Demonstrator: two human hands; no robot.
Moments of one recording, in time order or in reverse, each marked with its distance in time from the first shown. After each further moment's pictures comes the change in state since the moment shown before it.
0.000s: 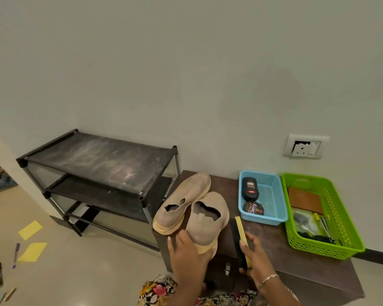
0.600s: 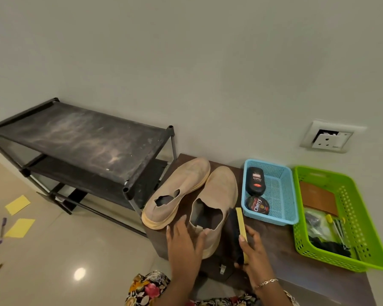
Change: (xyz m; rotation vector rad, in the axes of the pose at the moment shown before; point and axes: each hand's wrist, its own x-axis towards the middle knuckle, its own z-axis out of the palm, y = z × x) left_hand 0.046 -0.007 0.048 -0.339 0.005 -0.115; right_hand 0.045 0.006 0.003 0.085 -0.025 -0.055
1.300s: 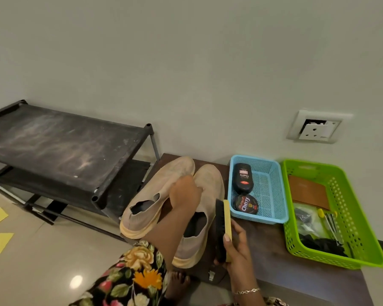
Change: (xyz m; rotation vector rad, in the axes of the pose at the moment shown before) left_hand 0.104 0.110 0.017 0.452 -0.172 0.061; right_hand 0.019 0.012 0.001 0.120 -0.032 -0.127
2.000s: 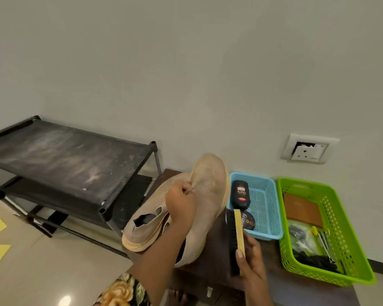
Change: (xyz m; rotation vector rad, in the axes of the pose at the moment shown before) left_hand -0.020 -0.002 -0.026 -0.759 0.355 -0.001; right_hand -0.025 -0.034 -0.018 -0.056 -0.087 -0.253
